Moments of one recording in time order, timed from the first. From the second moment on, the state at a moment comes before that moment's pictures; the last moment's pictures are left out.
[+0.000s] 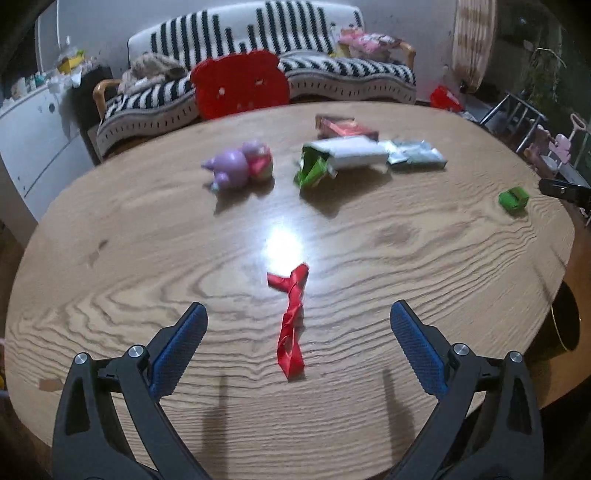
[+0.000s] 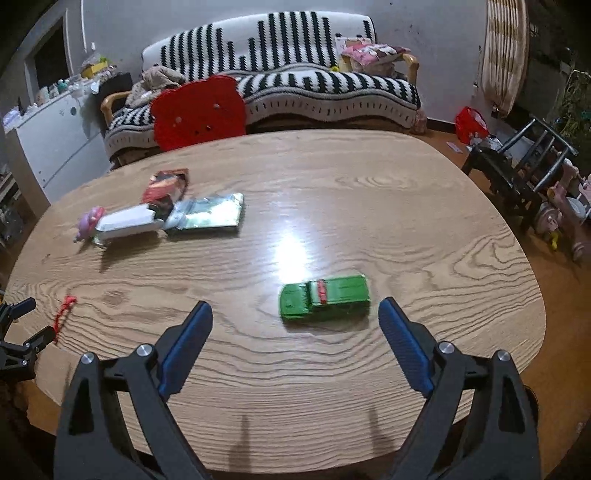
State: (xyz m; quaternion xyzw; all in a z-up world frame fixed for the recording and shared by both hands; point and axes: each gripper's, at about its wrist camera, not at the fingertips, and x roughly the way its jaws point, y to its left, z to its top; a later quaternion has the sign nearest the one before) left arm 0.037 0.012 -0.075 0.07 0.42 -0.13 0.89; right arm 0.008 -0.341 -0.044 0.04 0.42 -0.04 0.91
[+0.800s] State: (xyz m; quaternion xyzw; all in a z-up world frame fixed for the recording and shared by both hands) left arm 0.041 0.000 -0.086 0.06 0.44 -0.12 0.89; right arm 0.053 -0.356 -0.107 0.03 0.47 -0.05 0.88
